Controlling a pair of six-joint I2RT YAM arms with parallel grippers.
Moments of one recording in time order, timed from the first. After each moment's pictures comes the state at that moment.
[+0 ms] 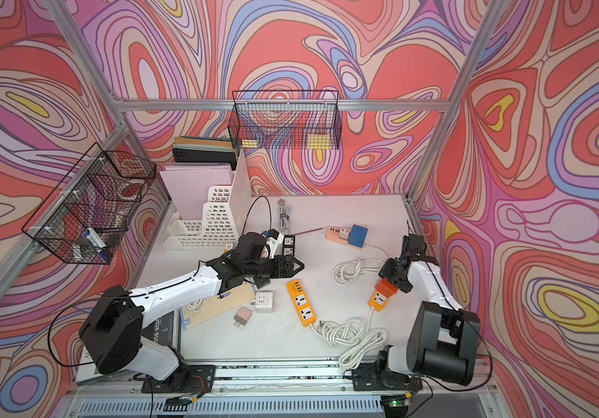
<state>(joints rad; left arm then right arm) -0.71 1.52 0.96 -0.08 0.37 -0.74 -0.23 1.35 0.82 -0.71 -0.11 0.38</state>
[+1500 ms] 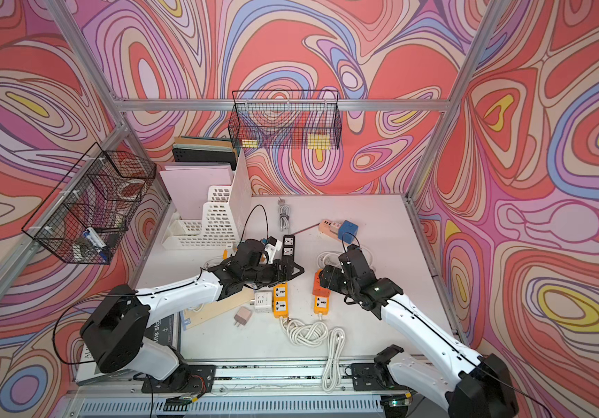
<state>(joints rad) -0.71 1.54 0.87 0.06 0.44 -0.93 0.50 1.06 0.70 -0.48 -0.07 0.74</state>
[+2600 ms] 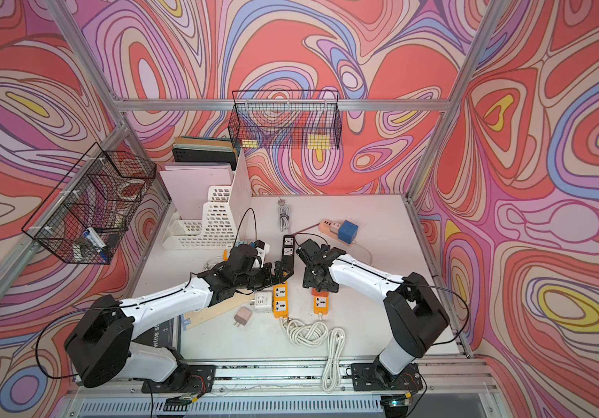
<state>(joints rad) -0.70 1.42 0.80 -0.04 0.29 -0.91 0.66 1.61 1.08 -0.79 0.16 0.79</state>
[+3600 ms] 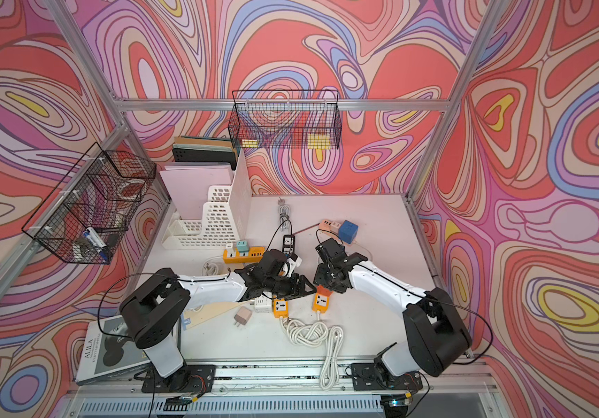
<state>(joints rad) -0.83 1.79 0.95 0.11 0.54 -0.93 0.52 1.46 0.92 -0.64 0.01 0.81</state>
